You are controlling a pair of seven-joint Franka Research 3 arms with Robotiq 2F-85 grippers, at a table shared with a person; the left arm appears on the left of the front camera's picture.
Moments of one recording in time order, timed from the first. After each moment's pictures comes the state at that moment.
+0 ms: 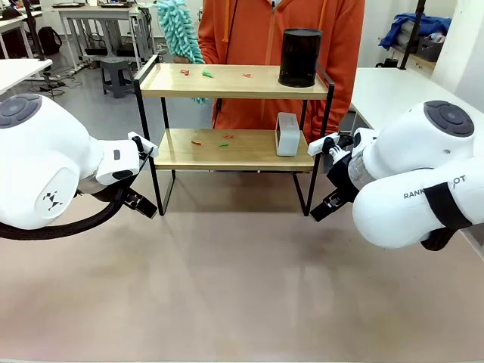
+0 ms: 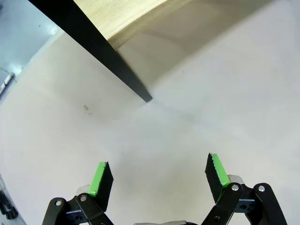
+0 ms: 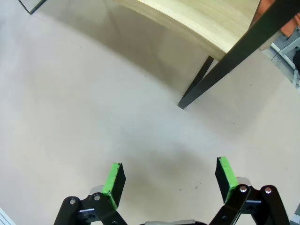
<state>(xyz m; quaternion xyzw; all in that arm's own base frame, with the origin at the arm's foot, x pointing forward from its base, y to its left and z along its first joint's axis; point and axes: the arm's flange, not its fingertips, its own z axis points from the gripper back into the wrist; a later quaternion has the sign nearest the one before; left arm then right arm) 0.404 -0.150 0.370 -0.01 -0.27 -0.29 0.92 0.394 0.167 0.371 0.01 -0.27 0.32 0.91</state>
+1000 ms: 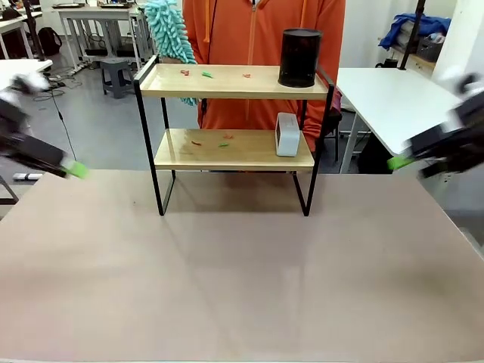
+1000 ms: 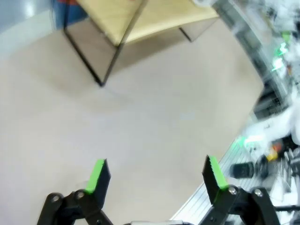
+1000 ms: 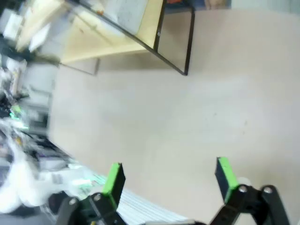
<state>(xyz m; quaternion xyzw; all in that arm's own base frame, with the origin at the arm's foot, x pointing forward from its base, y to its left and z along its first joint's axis) 0.341 0.044 0.486 -0.34 -0.27 -0.21 0.88 0.310 -0.034 0.530 0.30 -0.24 0.03 0.92</state>
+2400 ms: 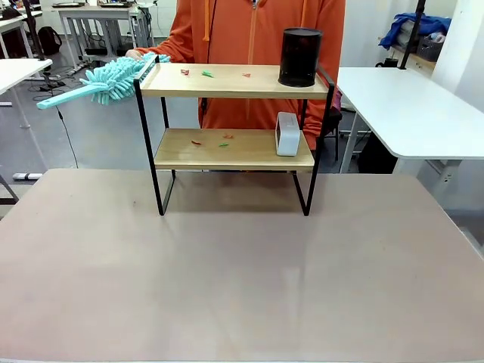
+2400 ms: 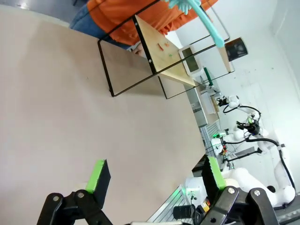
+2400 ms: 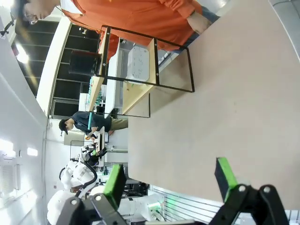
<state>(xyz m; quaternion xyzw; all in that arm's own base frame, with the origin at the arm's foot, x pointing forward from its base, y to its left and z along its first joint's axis) 0.298 0.186 0.416 -0.50 -0.31 -0.01 0.81 0.212 -0.206 0.504 0.47 -0.28 -0.15 0.82</state>
